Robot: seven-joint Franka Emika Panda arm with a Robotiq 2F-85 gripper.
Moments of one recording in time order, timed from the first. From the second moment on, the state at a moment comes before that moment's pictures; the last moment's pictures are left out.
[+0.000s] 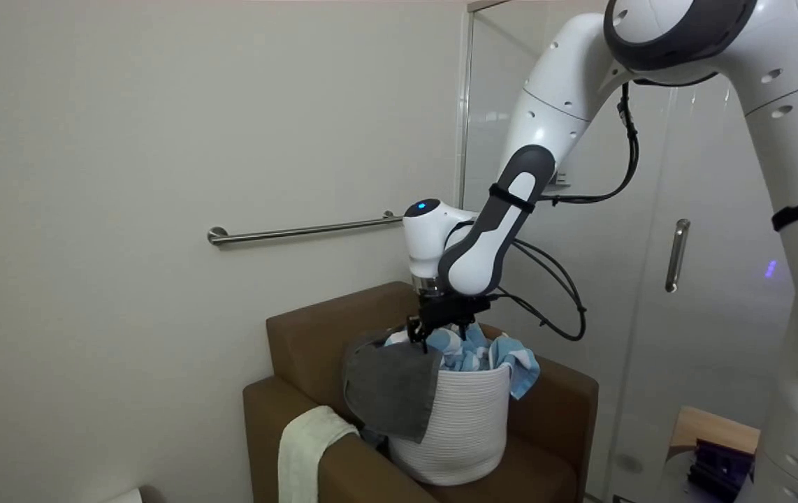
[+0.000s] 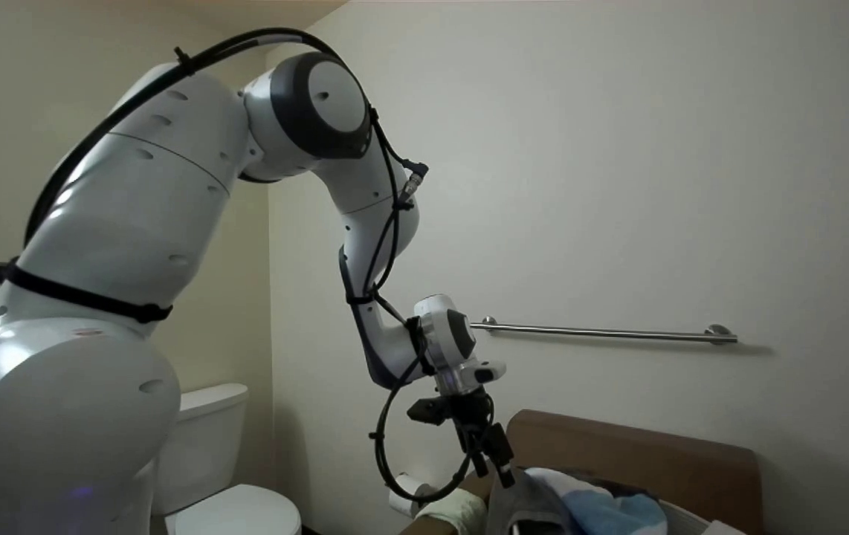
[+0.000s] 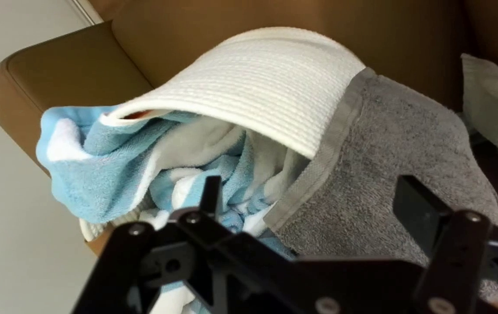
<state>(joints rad) -0.09 0.38 -0.02 -2.21 -0.67 2.60 1.07</state>
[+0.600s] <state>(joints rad) -0.03 0.42 -0.10 -2.13 -0.54 2.59 1.02</state>
